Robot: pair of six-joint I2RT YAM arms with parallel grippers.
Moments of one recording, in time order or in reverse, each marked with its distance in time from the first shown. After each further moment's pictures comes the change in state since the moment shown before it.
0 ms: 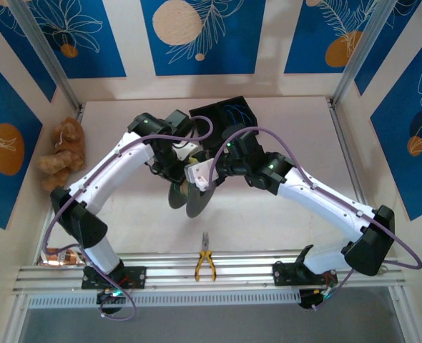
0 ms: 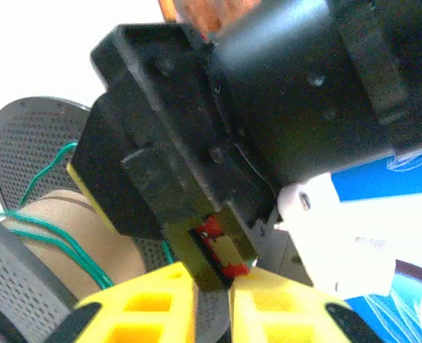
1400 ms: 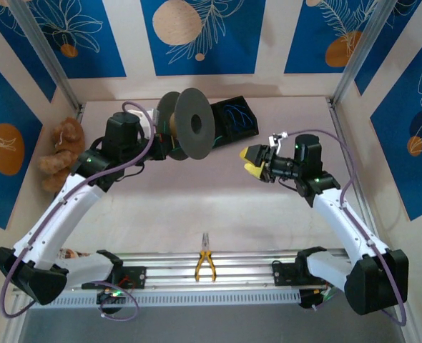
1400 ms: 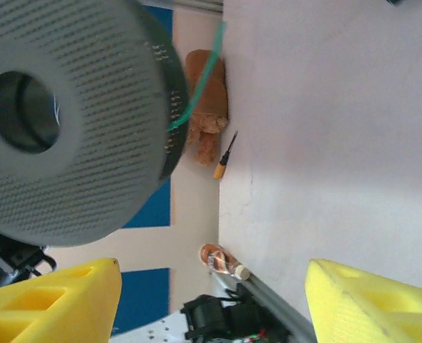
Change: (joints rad) left arm 0.169 -0.506 -0.489 0.858 0.040 -0.370; right arm -0.631 -0.292 -0.547 0.346 -0.577 2.338
